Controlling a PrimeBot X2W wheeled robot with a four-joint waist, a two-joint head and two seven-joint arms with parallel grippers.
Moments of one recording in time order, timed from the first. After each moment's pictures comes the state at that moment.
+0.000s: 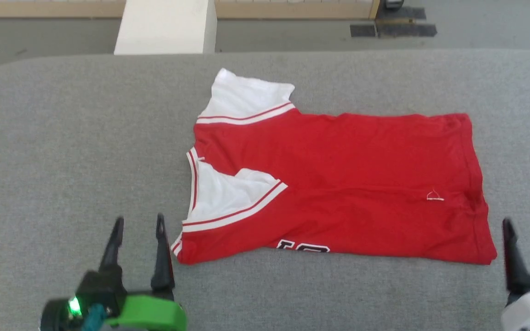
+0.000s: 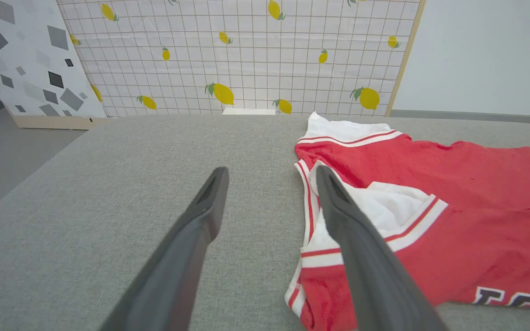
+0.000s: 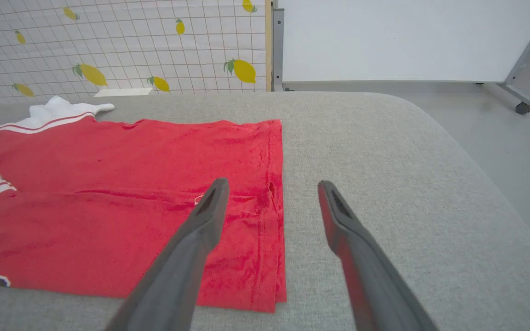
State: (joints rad) left arm 0.01 0.46 -0.49 -0.18 -0.48 0.51 -0.25; right arm 0.15 -0.14 -0.25 -0.19 0.19 0.13 0.10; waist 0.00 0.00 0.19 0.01
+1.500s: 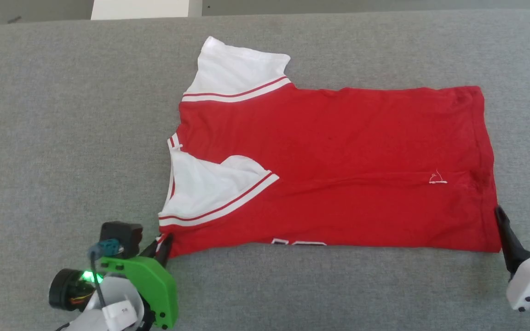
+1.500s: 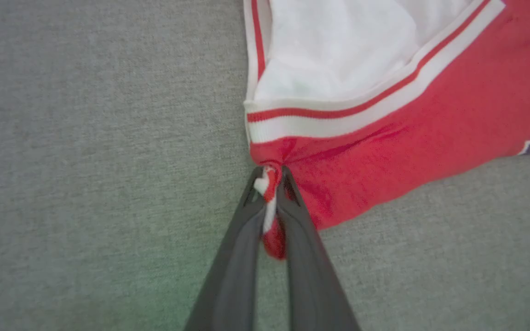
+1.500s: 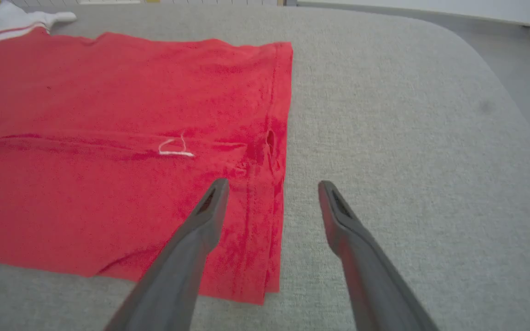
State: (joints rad) left arm -0.11 0.53 -0.52 -0.07 -0.60 0.28 0.27; right arm 0.04 -0.24 -0.19 -0.12 0.23 0.13 0.28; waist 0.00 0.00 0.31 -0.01
